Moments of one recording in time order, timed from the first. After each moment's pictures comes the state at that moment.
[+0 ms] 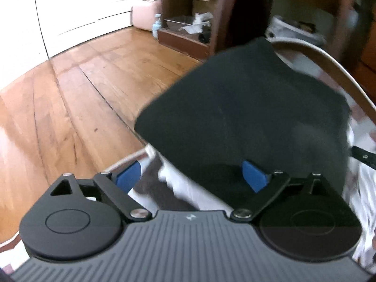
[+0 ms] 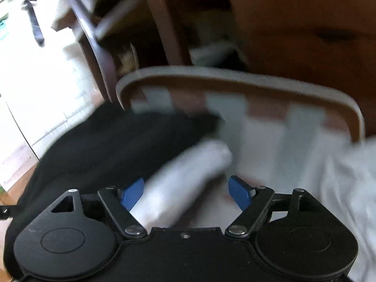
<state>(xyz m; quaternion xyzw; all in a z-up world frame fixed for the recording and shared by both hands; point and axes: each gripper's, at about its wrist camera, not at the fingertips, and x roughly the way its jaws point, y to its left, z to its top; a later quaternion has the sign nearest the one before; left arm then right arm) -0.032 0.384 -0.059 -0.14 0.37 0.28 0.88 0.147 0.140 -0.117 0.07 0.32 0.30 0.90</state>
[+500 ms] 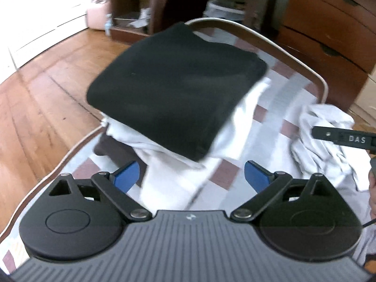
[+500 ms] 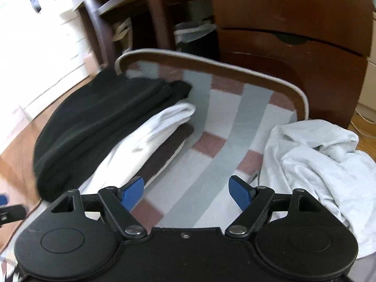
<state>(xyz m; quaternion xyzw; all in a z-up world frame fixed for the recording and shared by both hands) -0.070 0.273 -0.016 -0.11 0.40 0.17 0.89 0.073 0.071 -0.049 0.00 0.40 0.28 0.87</state>
